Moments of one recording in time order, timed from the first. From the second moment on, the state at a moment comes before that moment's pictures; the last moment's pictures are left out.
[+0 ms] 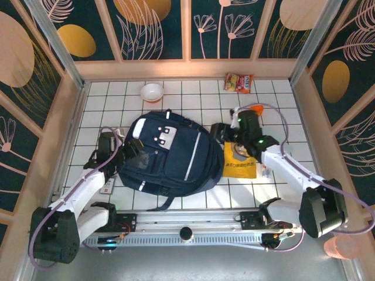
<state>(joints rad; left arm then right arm) -0.16 1.04 0.44 -0.12 0.26 -0.69 0.47 1.24 0.76 -0.19 -0.24 0.58</state>
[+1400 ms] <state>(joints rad) -0.20 1.28 0.69 -0.04 0.20 -0.66 0.64 1.28 0.84 -0.33 -0.32 0.88</state>
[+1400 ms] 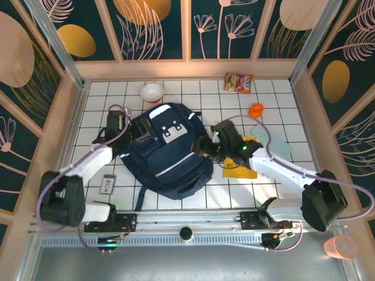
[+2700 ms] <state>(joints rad) -0.38 1.70 0.85 0.14 0.22 -0.58 0.65 1.08 0.38 -0.06 -0.20 1.04</state>
